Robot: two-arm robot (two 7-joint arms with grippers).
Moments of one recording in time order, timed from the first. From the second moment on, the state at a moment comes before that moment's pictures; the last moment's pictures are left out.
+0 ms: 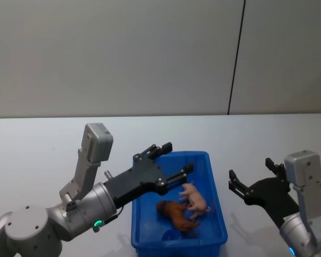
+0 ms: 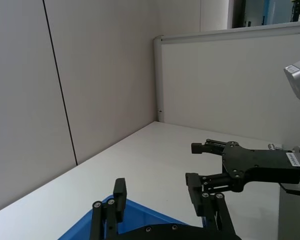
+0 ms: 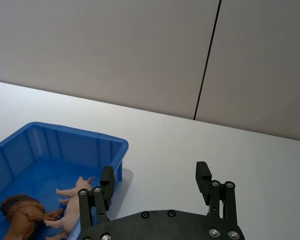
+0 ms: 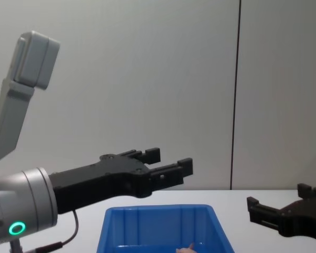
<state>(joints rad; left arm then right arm) -0.24 0.39 0.37 -1.48 -0.47 -0.05 -0.63 -0.03 0.20 -0.29 -1.64 0.09 0.06 0.02</state>
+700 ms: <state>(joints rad) -0.25 0.38 0.38 -1.47 -0.46 -0.04 -0.67 -0.03 0.20 -0.29 -1.64 0.09 0.06 0.02</state>
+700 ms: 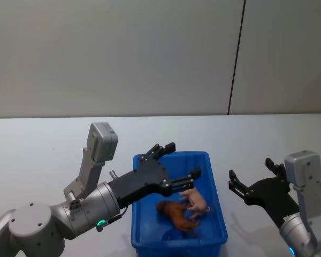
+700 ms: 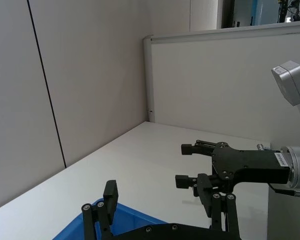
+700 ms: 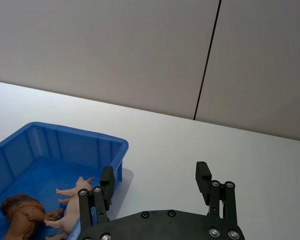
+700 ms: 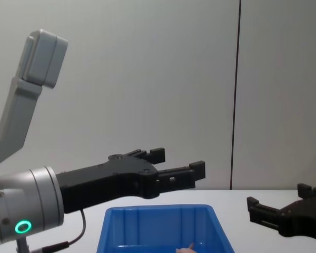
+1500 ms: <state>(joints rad) -0.26 0.37 0.38 -1.46 -0.46 -0.03 -0.68 -0.03 0.20 -0.29 -1.64 0.09 0.06 0.02</state>
